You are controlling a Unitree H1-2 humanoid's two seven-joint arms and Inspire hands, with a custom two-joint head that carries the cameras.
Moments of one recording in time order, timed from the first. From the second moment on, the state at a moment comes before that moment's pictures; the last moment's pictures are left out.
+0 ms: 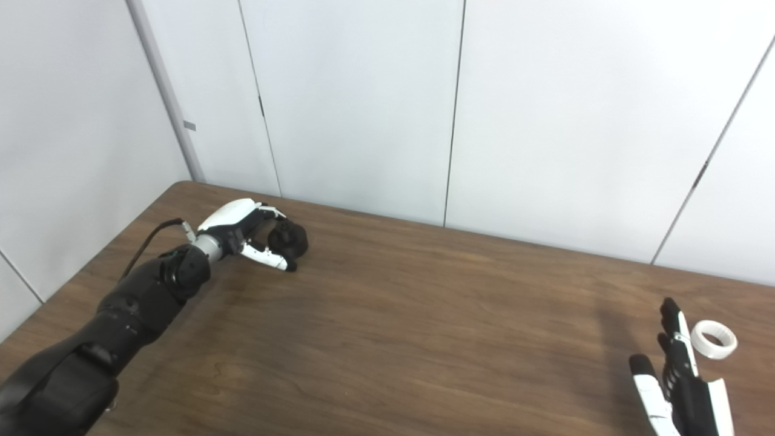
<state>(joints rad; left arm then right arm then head) -0.68 0.61 -0.27 0.90 0.50 -0.21 -0.02 -0.04 -0.15 -0.06 0.03 -0.12 -0.28 -0.02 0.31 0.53</state>
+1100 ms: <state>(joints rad) -0.62 0.61 -0.29 0.72 0.55 -0.38 -0.02 -0.02 -0.14 -0.07 -0.02 -0.05 -0.25 -0.01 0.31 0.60</state>
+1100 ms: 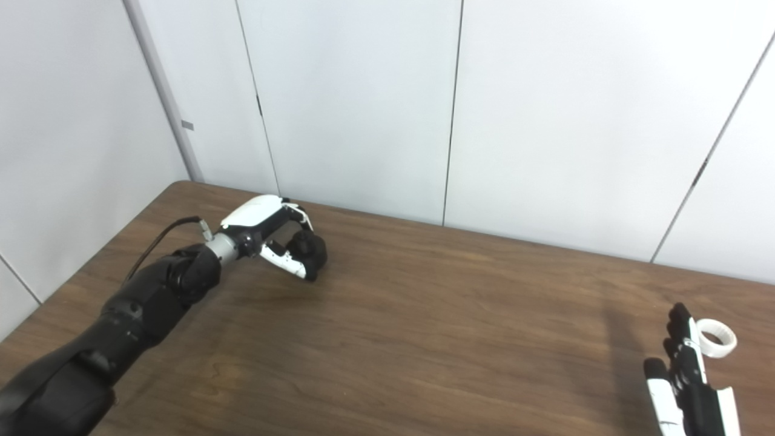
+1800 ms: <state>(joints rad) -0.43 0.43 -0.29 0.31 0.51 -0.45 -0.12 0.01 -0.09 -0.05 -0.10 -0.09 -0.20 -0.01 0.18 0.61</state>
